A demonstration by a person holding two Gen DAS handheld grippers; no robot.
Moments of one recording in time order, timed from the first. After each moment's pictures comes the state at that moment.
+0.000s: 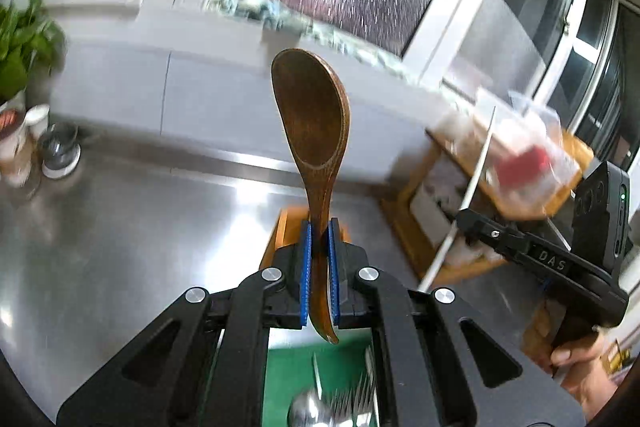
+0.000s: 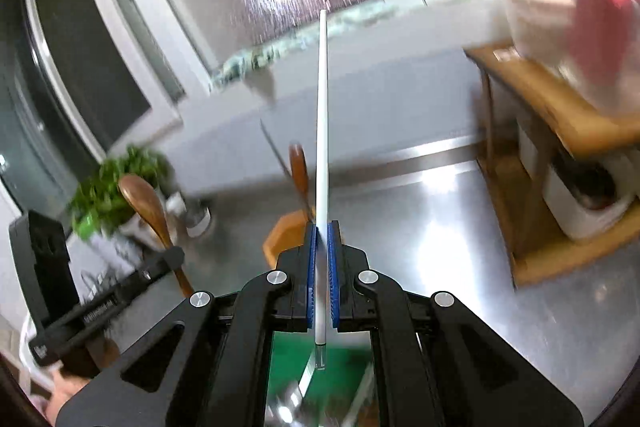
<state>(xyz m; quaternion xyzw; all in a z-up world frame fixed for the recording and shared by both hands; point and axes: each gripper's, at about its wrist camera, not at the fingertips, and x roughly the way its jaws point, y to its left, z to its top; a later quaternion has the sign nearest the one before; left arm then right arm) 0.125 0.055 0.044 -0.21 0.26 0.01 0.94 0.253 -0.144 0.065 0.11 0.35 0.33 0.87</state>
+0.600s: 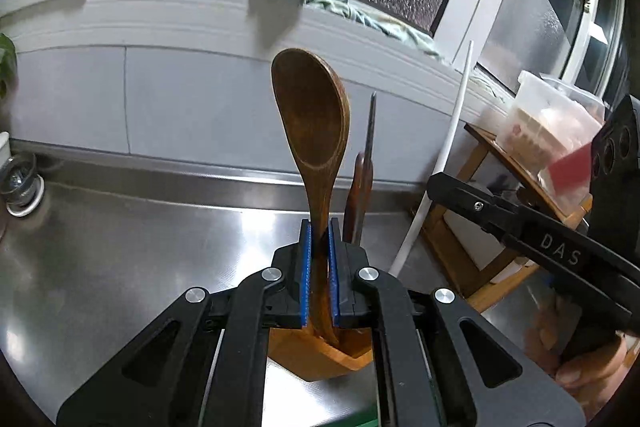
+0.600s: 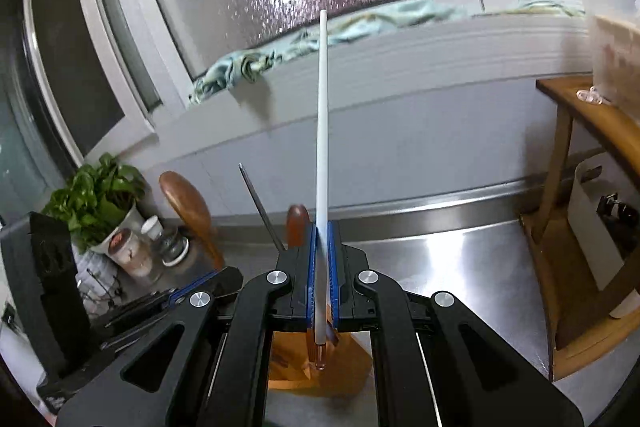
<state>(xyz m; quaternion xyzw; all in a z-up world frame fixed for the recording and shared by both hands) 0.207 0.074 -0.010 -0.18 0.28 0.01 0.94 0.311 -0.075 0.024 0.06 0.34 0.34 0.87</state>
